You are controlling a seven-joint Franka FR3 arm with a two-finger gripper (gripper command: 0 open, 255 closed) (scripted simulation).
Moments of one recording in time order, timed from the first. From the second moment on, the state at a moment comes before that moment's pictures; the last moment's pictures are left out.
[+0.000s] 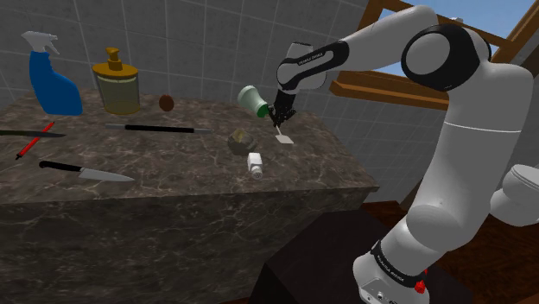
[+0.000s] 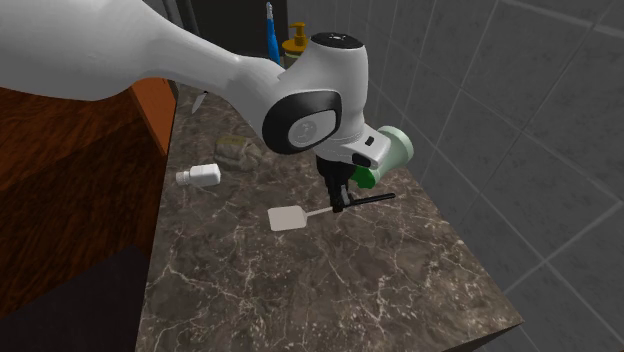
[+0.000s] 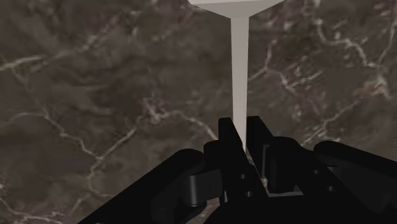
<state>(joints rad) -0.16 0.35 -0.03 -1.86 -0.01 2.27 0.31</state>
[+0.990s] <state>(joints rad) -0.16 0.29 -0.03 -1.80 -0.01 2.16 0.31</state>
